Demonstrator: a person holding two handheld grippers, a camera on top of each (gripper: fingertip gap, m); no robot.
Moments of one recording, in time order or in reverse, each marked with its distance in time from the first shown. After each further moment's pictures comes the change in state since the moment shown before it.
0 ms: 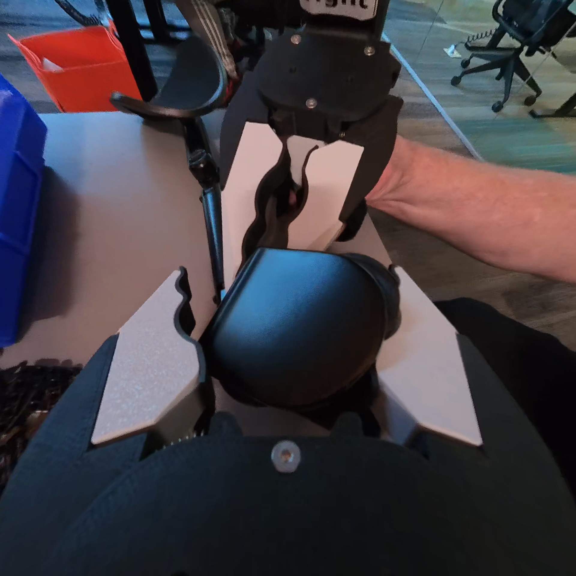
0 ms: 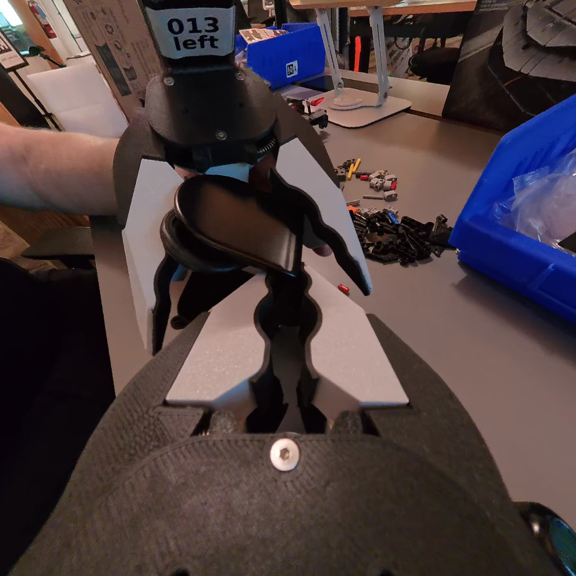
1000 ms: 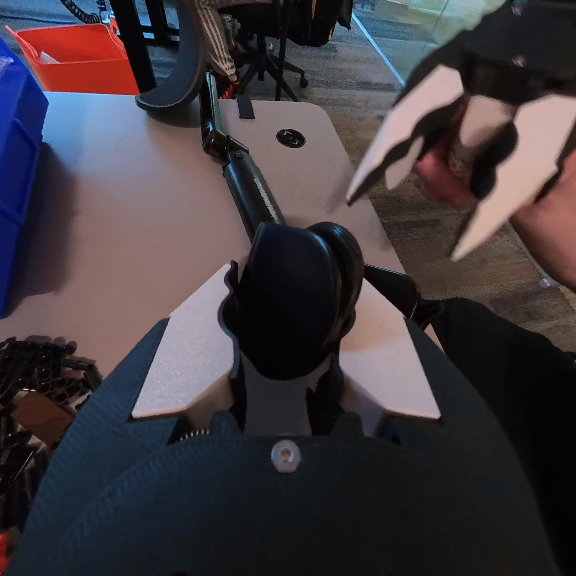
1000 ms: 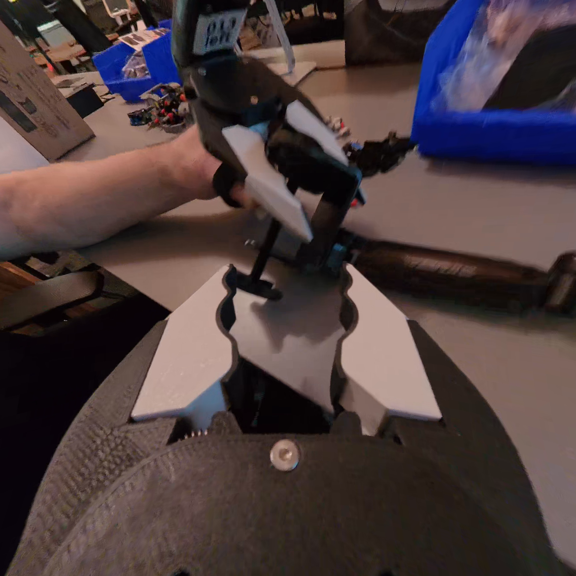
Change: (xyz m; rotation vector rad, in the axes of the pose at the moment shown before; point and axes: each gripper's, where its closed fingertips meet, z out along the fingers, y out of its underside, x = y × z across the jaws) left arm -0.006 0.014 -0.004 0.021 0.016 -0.043; right arm -0.062 0.026 -0.061 -0.019 0.359 0.242
